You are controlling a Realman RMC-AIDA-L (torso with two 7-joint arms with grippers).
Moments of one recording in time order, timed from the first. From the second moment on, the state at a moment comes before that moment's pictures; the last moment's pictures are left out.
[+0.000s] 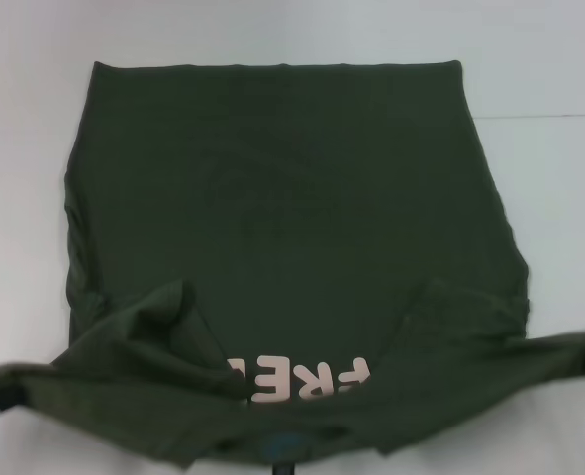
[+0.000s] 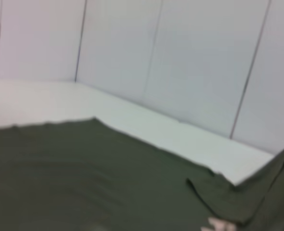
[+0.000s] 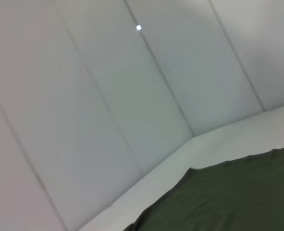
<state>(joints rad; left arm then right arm) -0.27 -2.05 0.02 0.74 2.35 1.98 -1.09 0.17 2.07 -0.03 -0.42 -2.15 -1.89 1.13</state>
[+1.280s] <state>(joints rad) -0.67 -2.12 0.02 0.49 2.11 1.00 -1.03 0.65 2.08 0.00 -0.37 -2.13 -1.08 1.40</state>
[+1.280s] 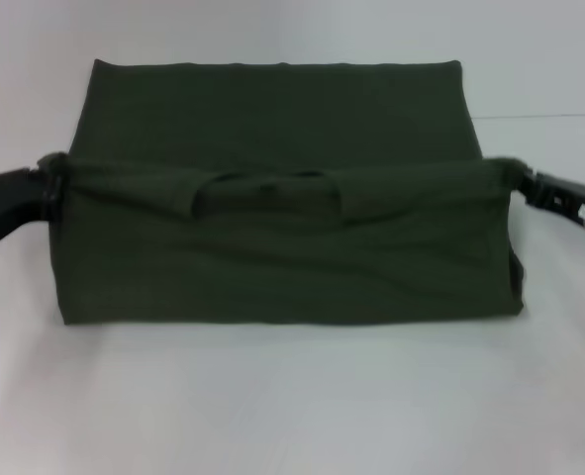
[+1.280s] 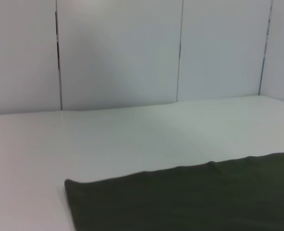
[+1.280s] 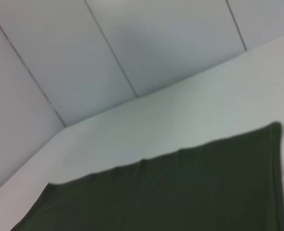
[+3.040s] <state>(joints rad) -0.79 -2.10 0.06 0.37 1.97 0.77 -0.96 0.75 2.09 -0.10 -0.30 -2.08 -0.81 1.33</state>
